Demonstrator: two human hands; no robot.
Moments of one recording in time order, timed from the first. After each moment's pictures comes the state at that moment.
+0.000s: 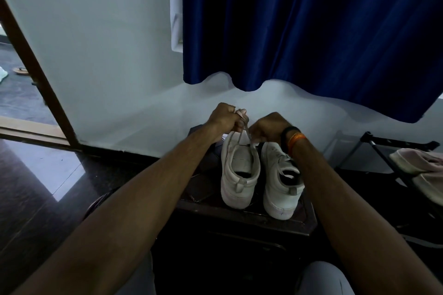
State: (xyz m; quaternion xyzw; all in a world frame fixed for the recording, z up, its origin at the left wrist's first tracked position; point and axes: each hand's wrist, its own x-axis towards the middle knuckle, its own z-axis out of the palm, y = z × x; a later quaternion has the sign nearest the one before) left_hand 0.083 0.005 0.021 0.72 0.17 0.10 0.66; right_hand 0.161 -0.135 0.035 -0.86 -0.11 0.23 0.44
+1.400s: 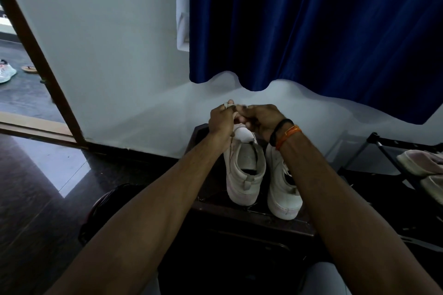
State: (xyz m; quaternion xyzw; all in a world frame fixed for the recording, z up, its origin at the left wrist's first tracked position) left_hand 0.070 -0.007 0.010 0.55 0.27 0.21 0.76; right_hand 0.132 -0.109 0.050 -0.70 -0.13 0.28 0.64
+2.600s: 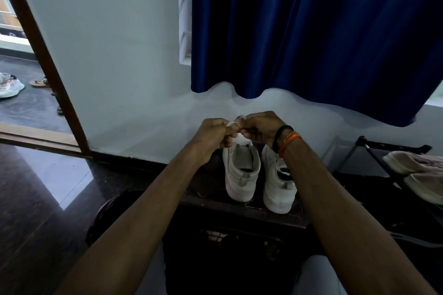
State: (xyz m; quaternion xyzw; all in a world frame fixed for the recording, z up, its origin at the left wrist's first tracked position) left_hand -0.009 -0.008 0.041 0.66 0.17 0.13 0.72; right_hand 0.090 -0.136 0.077 -0.73 -0.15 0.27 0.61
